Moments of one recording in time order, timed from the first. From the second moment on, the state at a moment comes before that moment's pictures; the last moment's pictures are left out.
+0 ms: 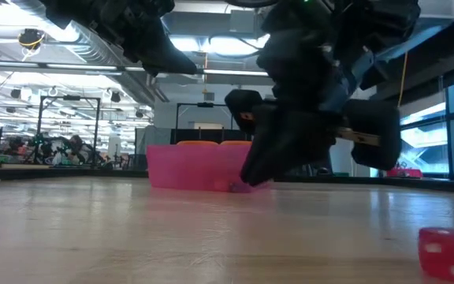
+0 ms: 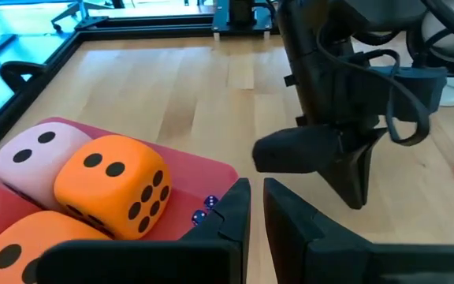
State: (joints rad) left arm -0.04 1.18 0.69 0.09 -0.11 0.00; right arm 0.24 1.91 0.96 0.16 -0.16 -0.54
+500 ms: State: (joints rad) left arm -0.04 1.18 0.69 0.09 -0.11 -0.03; right arm 0.28 1.91 0.96 0.16 -0.34 -0.43
